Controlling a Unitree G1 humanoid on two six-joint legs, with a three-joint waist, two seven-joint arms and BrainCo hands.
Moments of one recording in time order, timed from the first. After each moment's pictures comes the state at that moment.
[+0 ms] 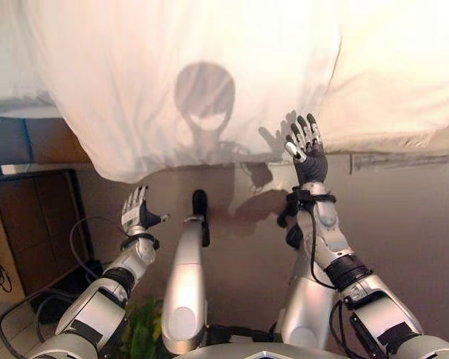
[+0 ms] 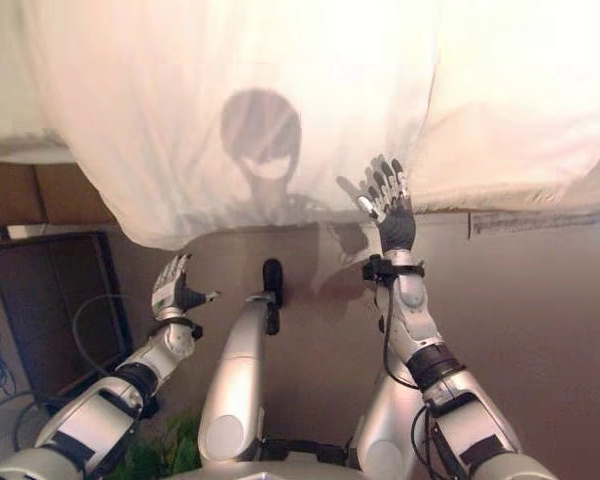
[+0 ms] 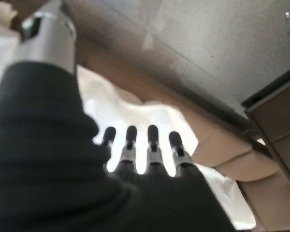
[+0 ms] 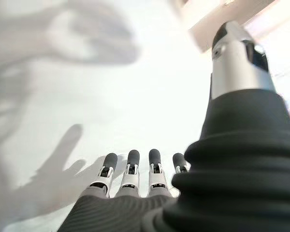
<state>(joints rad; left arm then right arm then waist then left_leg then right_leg) -0.46 0.39 -0.52 1.10 0.20 -0.14 0.69 -0.42 -0.31 0.38 0.40 0.76 -0.51 -0.17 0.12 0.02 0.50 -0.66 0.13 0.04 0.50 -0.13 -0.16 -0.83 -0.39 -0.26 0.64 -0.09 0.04</state>
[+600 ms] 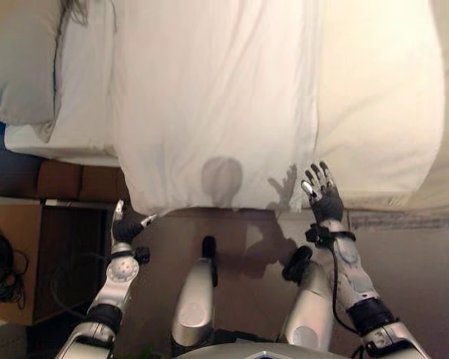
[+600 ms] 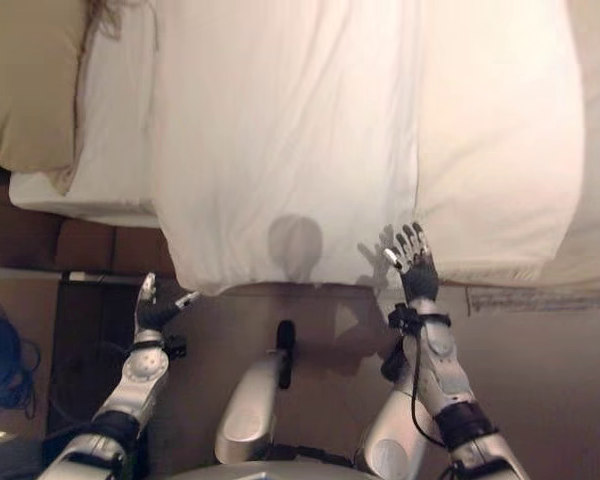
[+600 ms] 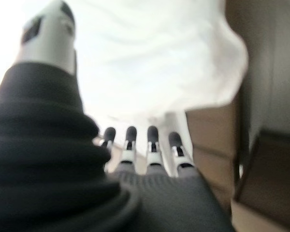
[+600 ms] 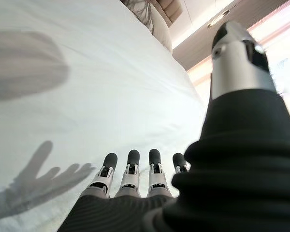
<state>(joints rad) -0.08 0.36 -0.13 0.71 -0.27 -0.43 0.29 -0.08 -0.36 0.21 0.23 0.79 -0.28 -0.11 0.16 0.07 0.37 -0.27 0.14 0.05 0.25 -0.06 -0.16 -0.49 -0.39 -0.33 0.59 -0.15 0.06</state>
